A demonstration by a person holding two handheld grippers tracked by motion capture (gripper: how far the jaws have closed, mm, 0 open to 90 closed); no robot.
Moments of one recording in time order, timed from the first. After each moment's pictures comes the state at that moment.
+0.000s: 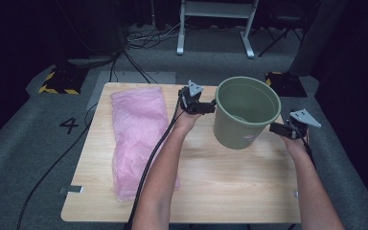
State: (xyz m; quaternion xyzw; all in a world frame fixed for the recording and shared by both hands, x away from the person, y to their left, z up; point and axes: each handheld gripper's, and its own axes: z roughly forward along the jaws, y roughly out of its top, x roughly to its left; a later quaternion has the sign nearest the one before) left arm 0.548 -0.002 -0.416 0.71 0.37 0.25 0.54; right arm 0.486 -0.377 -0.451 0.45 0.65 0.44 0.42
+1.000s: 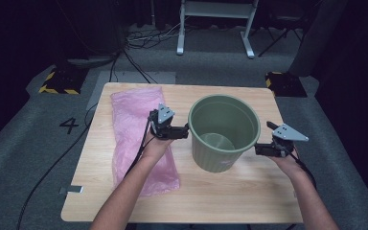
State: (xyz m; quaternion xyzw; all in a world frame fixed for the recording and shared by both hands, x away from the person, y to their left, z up) left arm 0.446 0.092 -0.423 0.72 0.39 0.24 0.52; right arm 0.416 -0.310 -0.437 0.32 0.75 0.46 0.34
